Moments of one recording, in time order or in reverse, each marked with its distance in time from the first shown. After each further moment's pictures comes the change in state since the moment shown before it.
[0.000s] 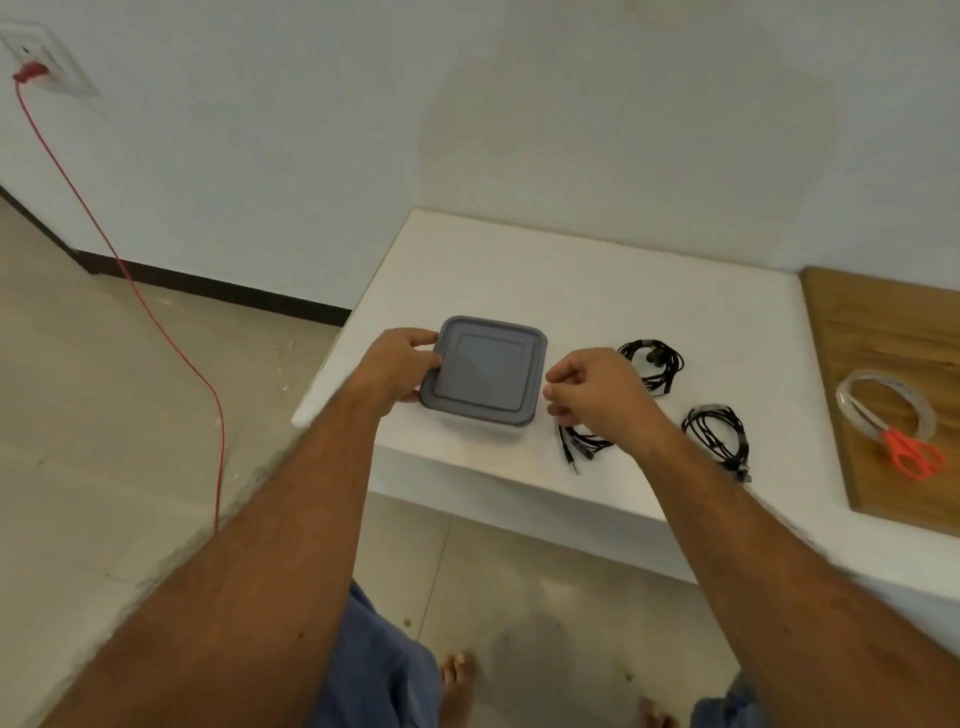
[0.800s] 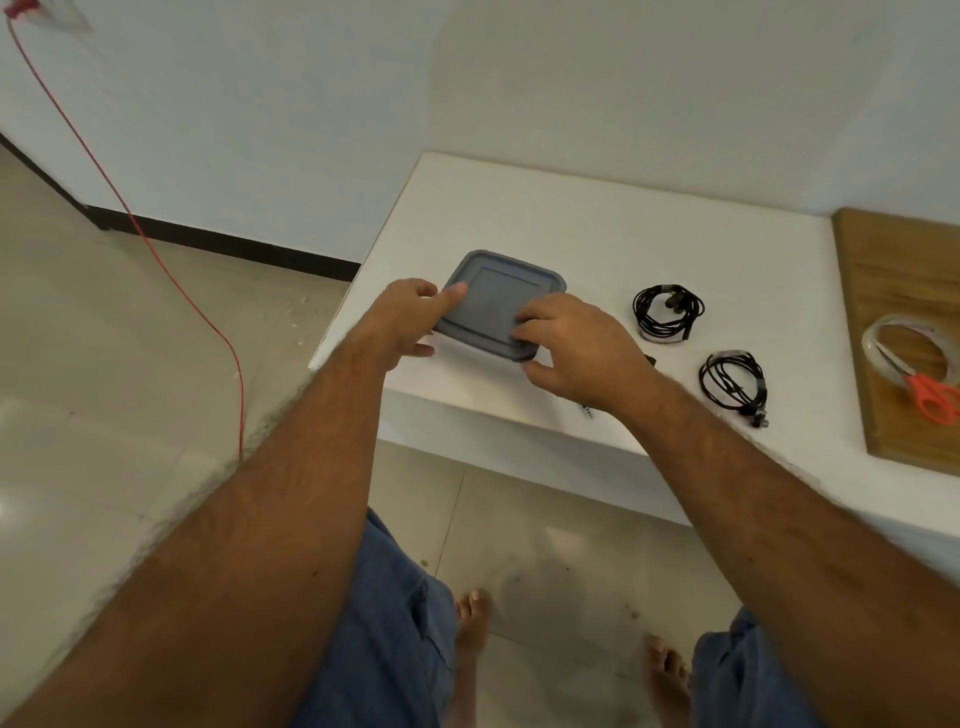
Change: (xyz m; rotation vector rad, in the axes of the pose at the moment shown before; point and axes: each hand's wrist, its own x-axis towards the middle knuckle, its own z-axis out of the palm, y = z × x) left_hand -0.016 -0.006 -0.004 0.044 -0.006 -0.022; right_hand -0.004 -0.001 0.022 -0.768 -0.009 -0.782
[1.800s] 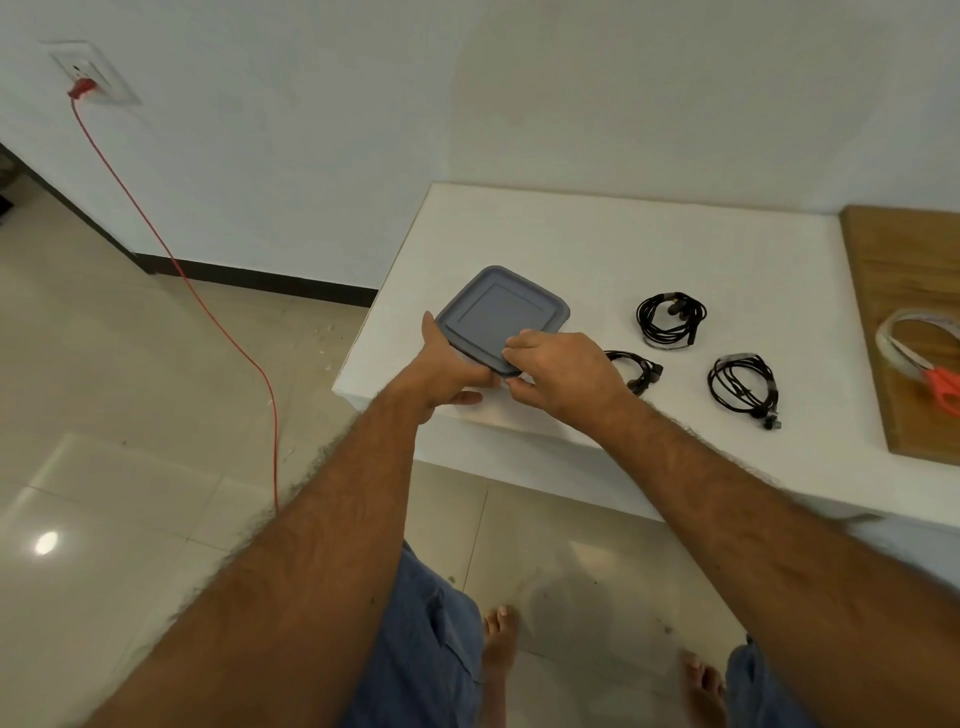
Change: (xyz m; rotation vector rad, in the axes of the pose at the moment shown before) left_hand -0.025 -0.014 0.027 -0.116 -0.149 -0.002; right_hand 0.007 -0.016 0.024 -0.034 0.036 -0.012
